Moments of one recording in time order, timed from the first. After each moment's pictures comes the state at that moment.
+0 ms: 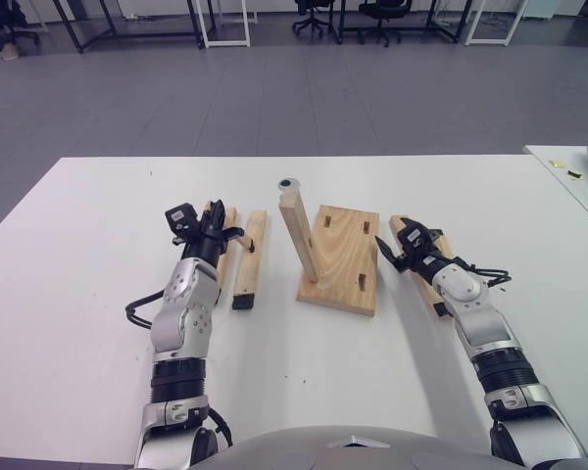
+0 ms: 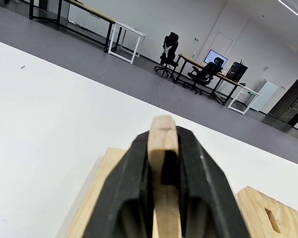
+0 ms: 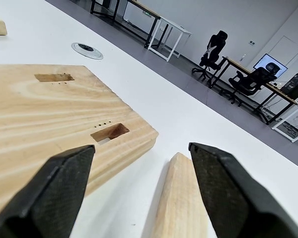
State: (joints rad) left arm -0.18 0.04 0.17 -0.05 -0.46 0.26 0.01; right arm -0.23 -0.37 0.09 0.28 -0.08 -0.01 0.36
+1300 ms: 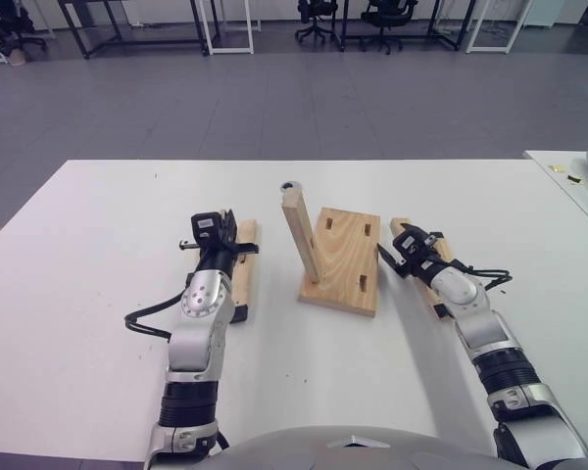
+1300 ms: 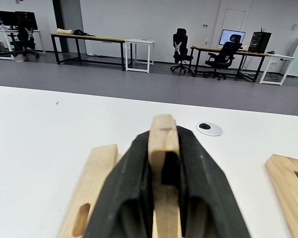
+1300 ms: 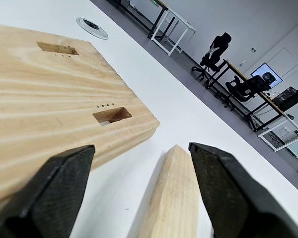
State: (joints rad) left arm -0.06 -0.01 0.00 -0.22 -0.13 0.33 0.07; right arm -0.23 -0.40 0.12 0.31 -0.20 -0.02 0.34
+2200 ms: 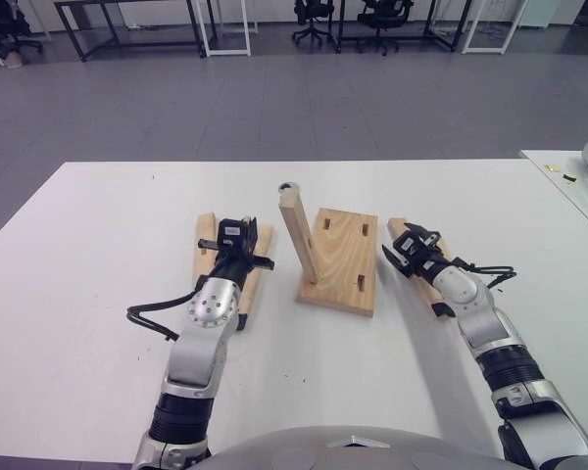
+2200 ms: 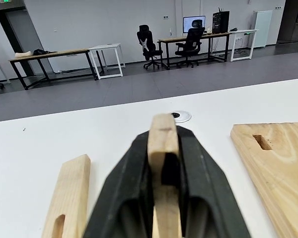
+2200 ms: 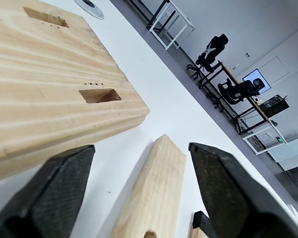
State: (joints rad) left arm -0.01 0.09 -0.12 -0.29 -0.02 0.39 0.02; right arm -0.24 -0.42 0.14 0.34 -0.28 -0.04 0.32
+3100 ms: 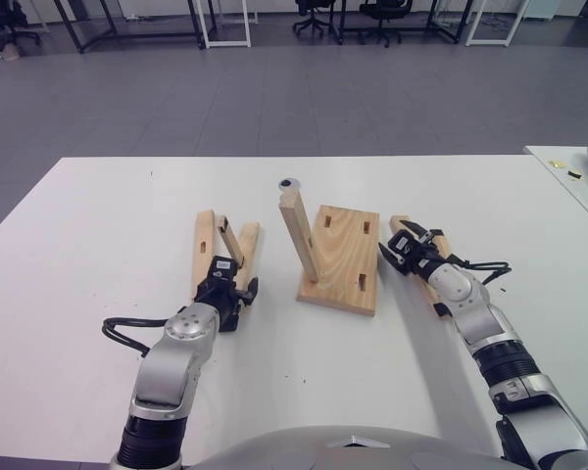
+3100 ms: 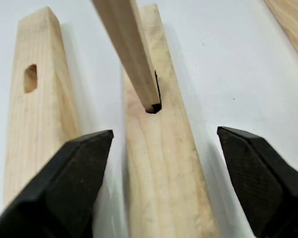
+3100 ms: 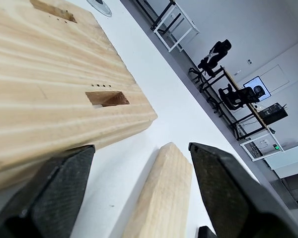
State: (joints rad) left arm 0.08 0.21 -0.09 -0.46 -0.08 0.92 -0.13; right arm -0.27 -0.42 0.17 0.36 -0.32 -0.06 0.29
